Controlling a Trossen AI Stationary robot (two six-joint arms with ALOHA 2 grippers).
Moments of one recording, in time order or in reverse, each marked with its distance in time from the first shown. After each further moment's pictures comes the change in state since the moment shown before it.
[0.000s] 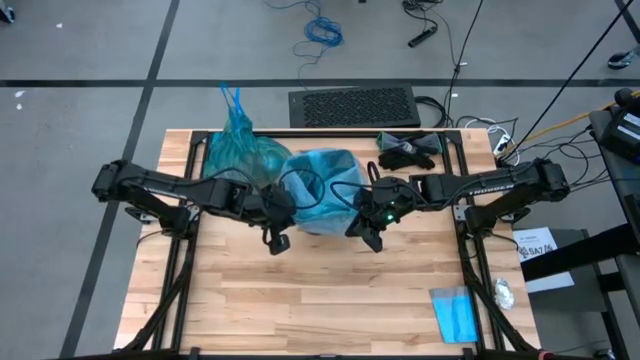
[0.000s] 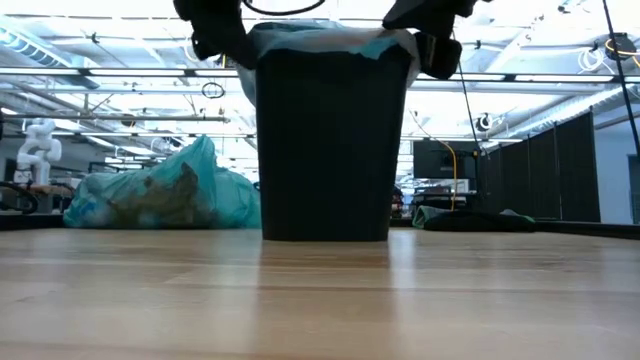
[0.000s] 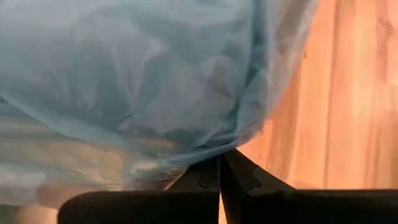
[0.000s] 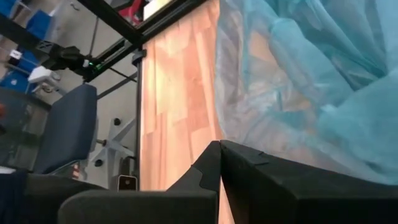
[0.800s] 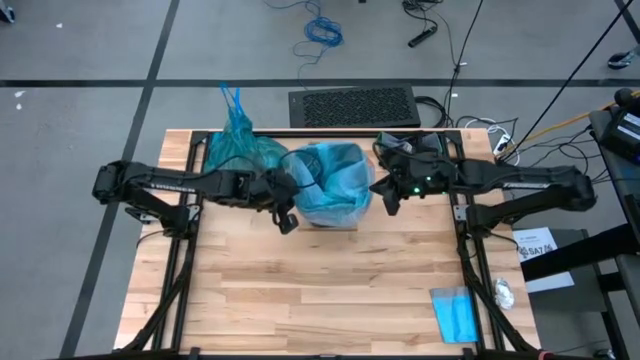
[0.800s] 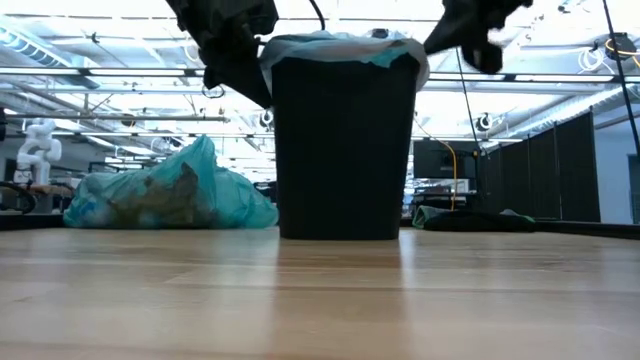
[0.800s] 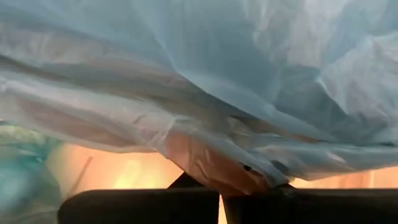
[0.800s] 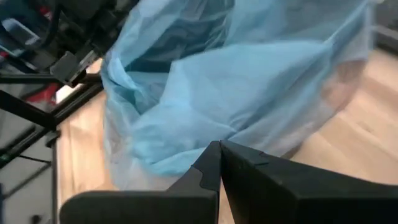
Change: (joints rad) left arm 0.149 0.000 -0.120 0.164 -0.070 0.035; right arm -0.143 -0.314 -0.107 -0.158 0.339 0.019
